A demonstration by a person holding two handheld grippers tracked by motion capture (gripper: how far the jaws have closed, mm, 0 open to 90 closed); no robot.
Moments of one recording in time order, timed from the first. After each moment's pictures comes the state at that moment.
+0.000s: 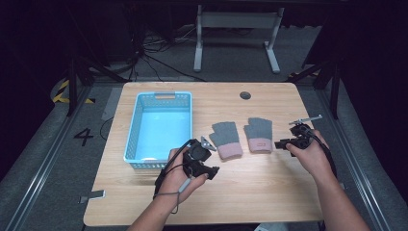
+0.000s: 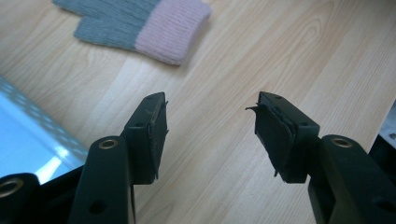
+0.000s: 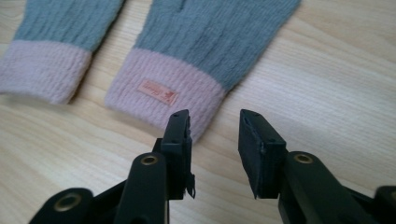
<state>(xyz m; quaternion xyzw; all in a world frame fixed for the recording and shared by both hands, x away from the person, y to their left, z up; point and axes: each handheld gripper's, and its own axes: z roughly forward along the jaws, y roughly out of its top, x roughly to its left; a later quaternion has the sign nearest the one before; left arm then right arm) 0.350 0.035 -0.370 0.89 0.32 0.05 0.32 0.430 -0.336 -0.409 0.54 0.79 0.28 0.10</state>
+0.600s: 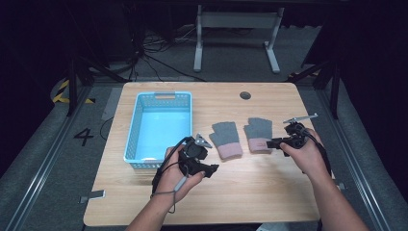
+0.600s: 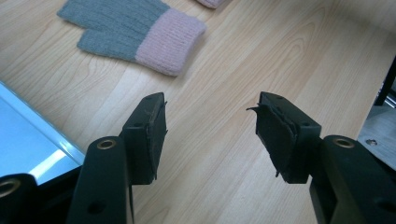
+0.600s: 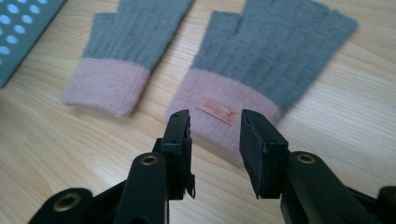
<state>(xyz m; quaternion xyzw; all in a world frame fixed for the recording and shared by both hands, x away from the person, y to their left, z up) 0.350 0.040 -0.364 0.88 0.33 0.04 0.35 0.426 -0.304 -0.393 0.51 0.80 0.32 0.07</state>
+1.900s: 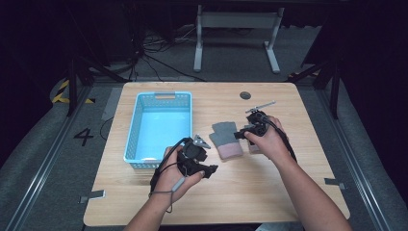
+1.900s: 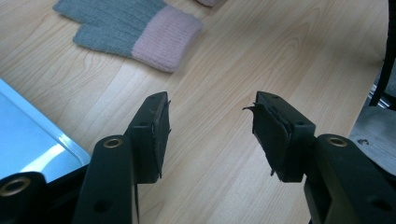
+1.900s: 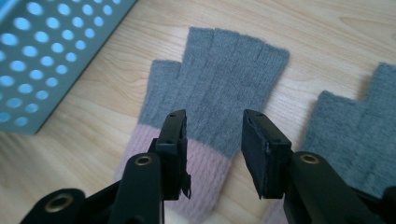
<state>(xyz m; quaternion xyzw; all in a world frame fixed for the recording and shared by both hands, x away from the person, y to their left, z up) 0.348 0.044 -0.364 0.88 0.33 0.03 0.35 0.475 -0.210 -0.400 0.47 0.82 0.31 0.06</state>
